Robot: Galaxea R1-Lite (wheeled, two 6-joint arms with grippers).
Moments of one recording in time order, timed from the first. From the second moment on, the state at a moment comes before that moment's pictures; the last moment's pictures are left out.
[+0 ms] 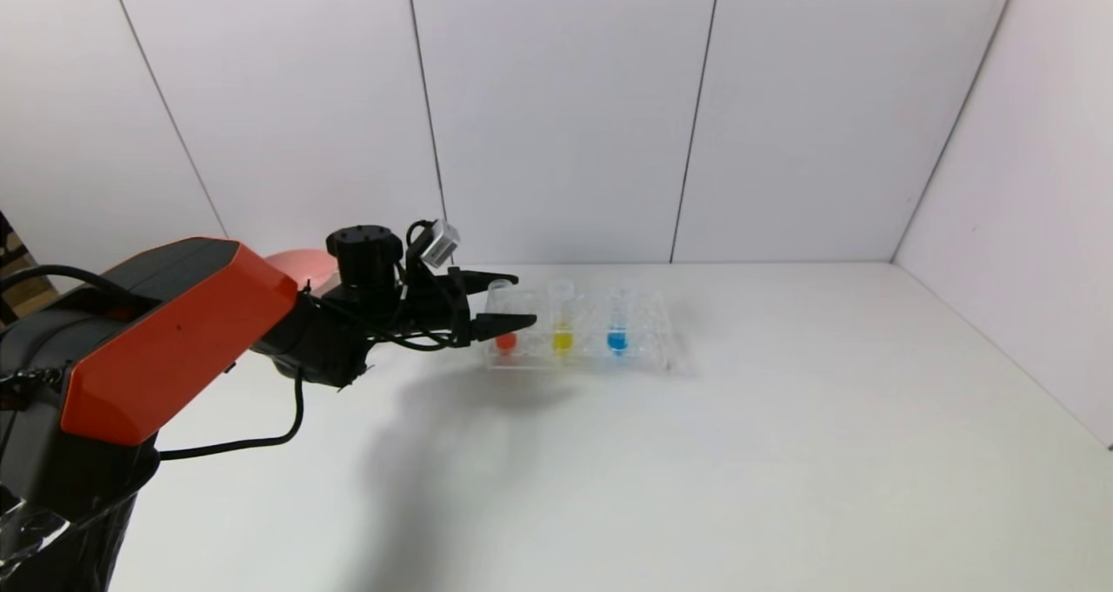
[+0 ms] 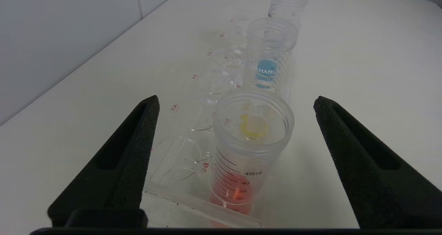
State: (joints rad) left arm -0.23 2.36 -1.31 -0.97 -1.07 0.07; right arm 0.00 0.00 0.00 0.00 0.00 0.00
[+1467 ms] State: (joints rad) left arm -0.22 2.29 -1.31 -0.88 -1.04 0.07; right arm 0.00 0.00 0.00 0.00 0.00 0.00
